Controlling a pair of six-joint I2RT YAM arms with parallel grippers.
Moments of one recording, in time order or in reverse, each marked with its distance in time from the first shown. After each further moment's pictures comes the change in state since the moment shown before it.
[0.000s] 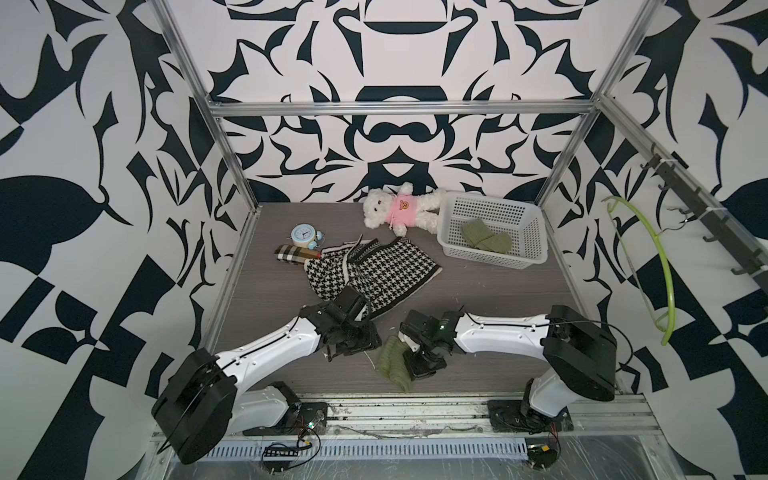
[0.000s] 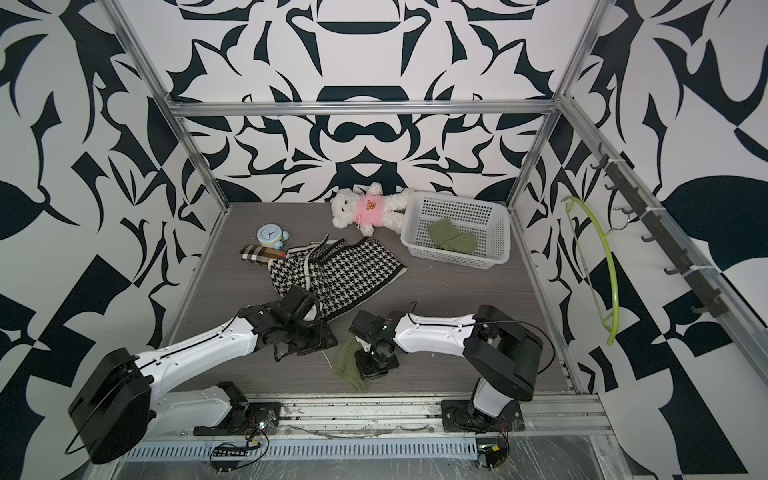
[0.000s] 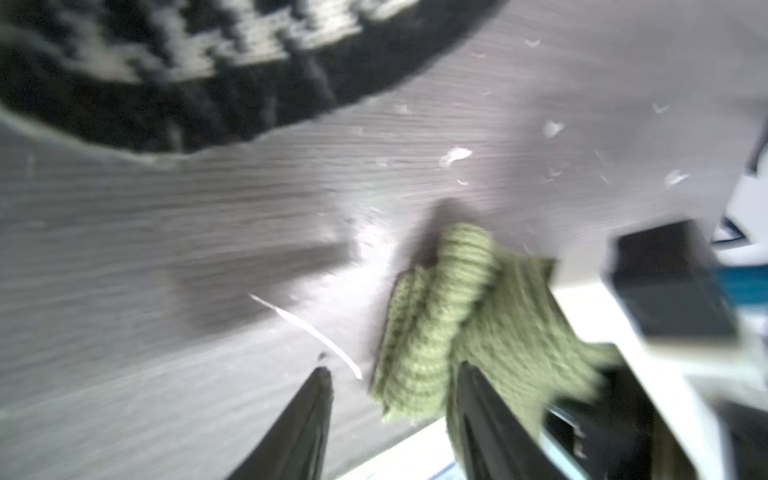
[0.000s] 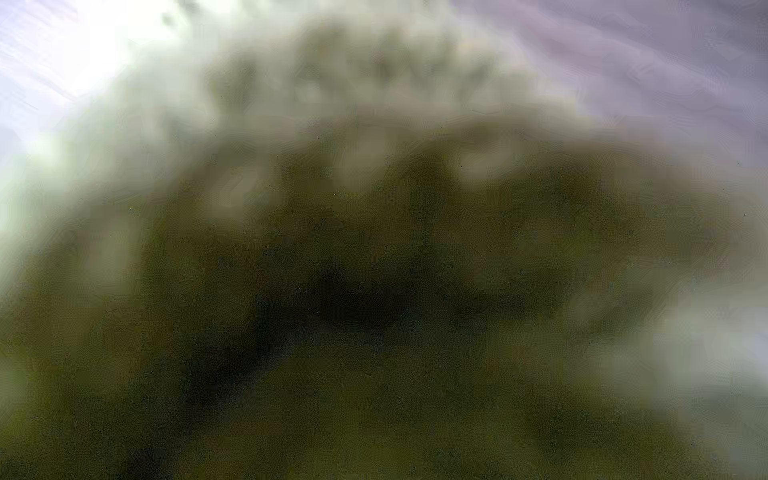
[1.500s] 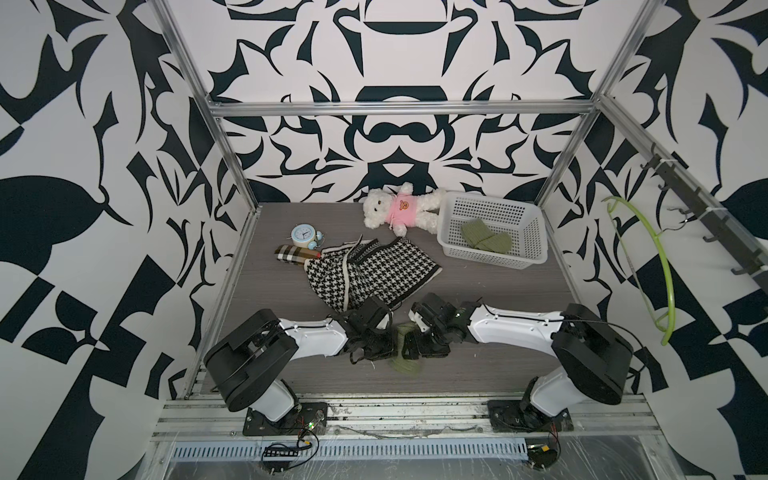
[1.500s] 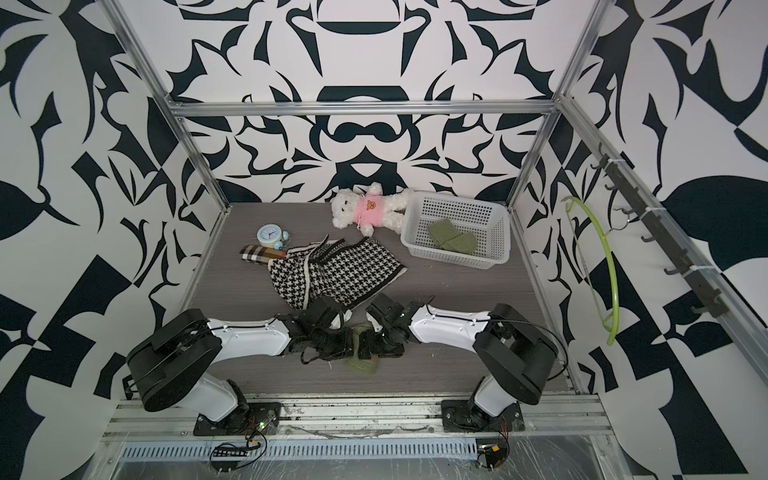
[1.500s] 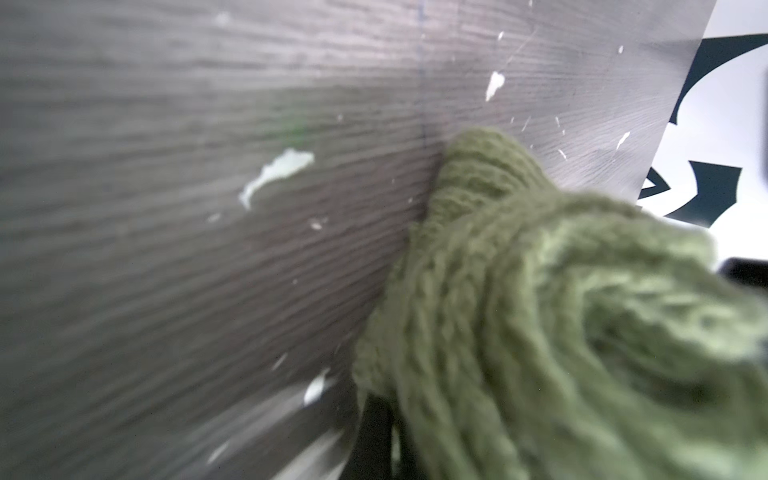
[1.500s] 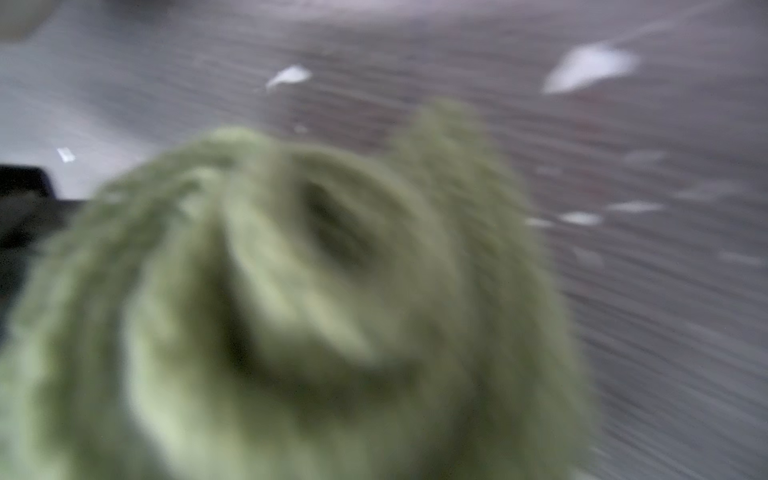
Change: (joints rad) left arm -0.117 0.362 -0.070 0.548 0.154 -0.137; right arm -0.172 -0.045 -0.097 0.248 -0.044 0.041
